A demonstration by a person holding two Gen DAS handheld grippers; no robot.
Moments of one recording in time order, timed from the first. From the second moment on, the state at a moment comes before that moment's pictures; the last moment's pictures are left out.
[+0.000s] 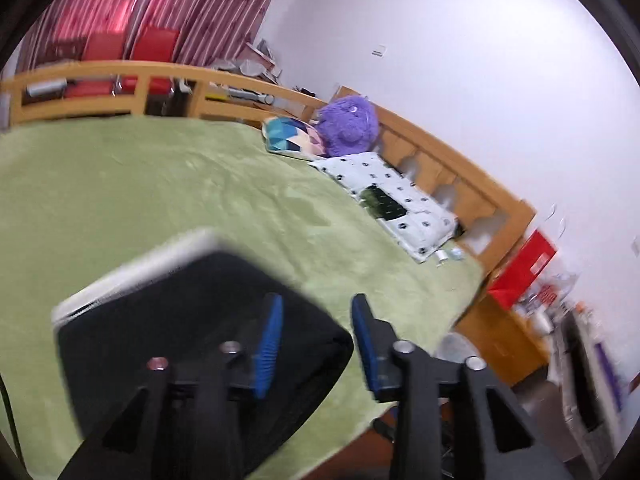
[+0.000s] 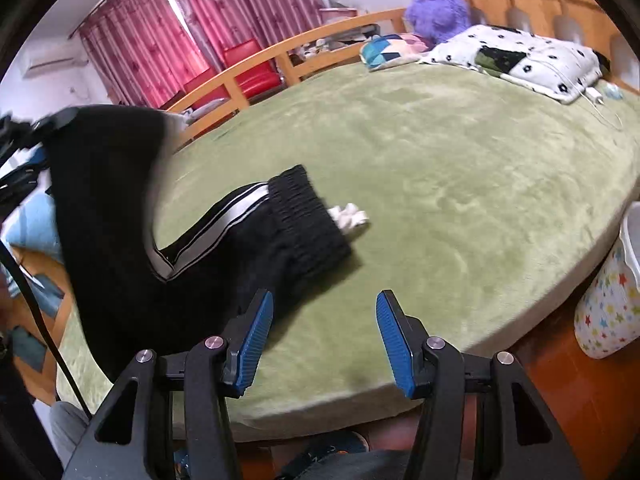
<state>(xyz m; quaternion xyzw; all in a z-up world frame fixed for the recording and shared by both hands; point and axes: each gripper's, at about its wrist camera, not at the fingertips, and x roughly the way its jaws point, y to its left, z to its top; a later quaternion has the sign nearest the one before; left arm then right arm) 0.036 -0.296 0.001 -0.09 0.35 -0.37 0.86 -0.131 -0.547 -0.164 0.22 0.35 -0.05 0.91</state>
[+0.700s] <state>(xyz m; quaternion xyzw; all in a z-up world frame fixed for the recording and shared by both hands) 0.026 -0.142 -0.162 -0.09 0.50 -0.19 0.84 -0.057 -0.559 -0.176 0.30 0.29 0.06 0.91</state>
